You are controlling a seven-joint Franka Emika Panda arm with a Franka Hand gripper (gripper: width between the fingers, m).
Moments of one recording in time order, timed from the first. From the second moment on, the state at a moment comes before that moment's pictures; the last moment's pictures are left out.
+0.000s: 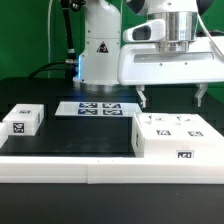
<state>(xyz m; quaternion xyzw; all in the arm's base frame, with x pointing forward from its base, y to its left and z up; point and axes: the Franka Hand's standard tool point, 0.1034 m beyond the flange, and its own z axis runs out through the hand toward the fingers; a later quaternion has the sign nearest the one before) 0.486 0.104 0.059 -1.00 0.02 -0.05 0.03</state>
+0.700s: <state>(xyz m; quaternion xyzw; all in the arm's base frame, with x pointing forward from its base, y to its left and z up) 0.485 0.098 0.039 -1.00 0.04 -0.05 0.03</state>
